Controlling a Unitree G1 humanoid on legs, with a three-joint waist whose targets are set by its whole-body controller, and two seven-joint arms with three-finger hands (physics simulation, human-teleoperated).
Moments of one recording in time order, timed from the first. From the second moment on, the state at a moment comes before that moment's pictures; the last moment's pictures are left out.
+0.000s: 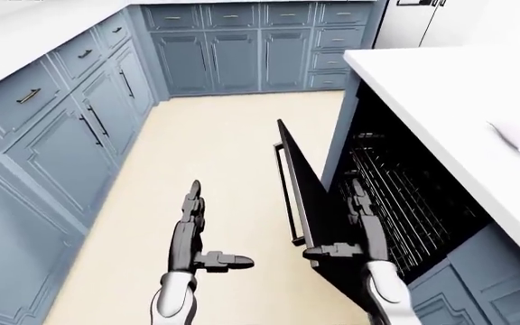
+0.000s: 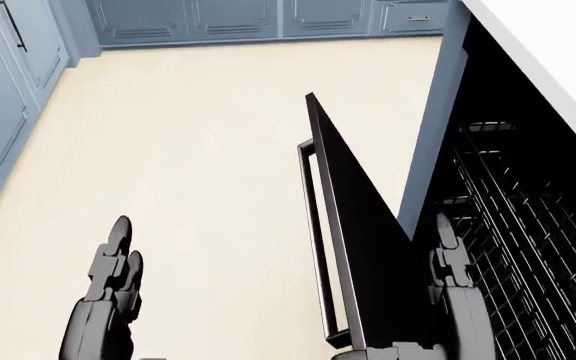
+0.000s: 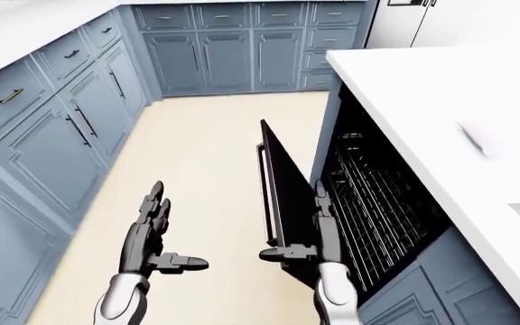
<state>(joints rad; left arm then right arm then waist) 0.10 0.00 -0.01 -0.09 0.03 0.04 -0.05 0.08 -0.01 -0.01 -0.13 -0.05 0.17 -0.03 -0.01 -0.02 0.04</state>
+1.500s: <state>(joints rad) 0.07 0.01 0.03 -0.10 0.01 0.06 -0.04 -0.42 0.19 0.11 0.79 -0.13 -0.08 -0.08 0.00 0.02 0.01</state>
